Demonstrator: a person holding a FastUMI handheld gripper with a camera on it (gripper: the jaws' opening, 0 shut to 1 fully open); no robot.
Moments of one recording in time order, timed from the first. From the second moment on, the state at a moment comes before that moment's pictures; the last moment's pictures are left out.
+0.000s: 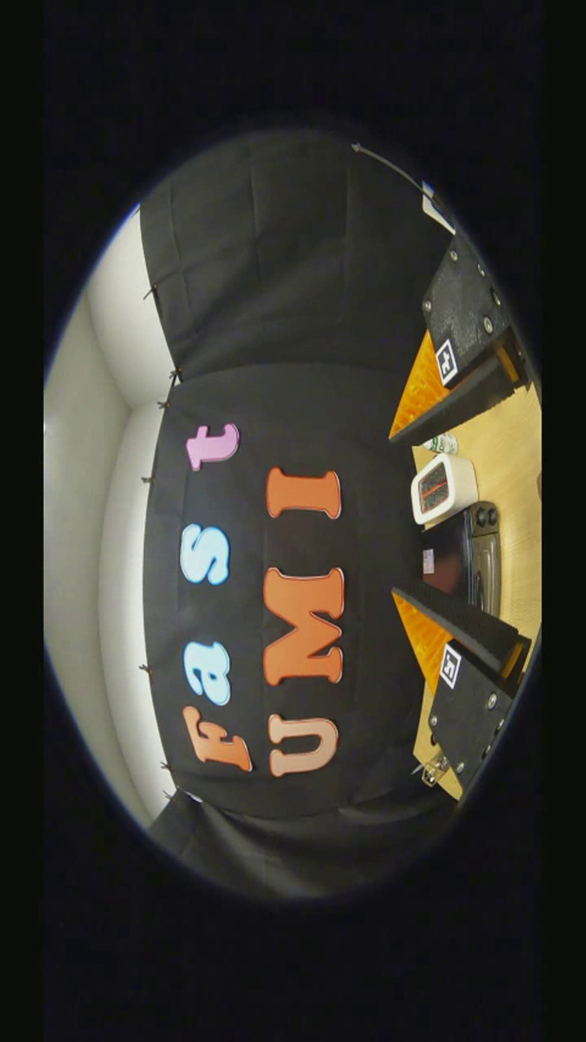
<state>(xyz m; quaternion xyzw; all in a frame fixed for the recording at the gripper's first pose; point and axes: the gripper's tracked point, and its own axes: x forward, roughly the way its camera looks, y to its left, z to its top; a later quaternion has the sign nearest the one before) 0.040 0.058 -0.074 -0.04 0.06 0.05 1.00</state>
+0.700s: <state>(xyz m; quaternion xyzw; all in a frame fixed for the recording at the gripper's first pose) 0.070 0.174 -0.223 -0.03 0.21 0.16 0.96</state>
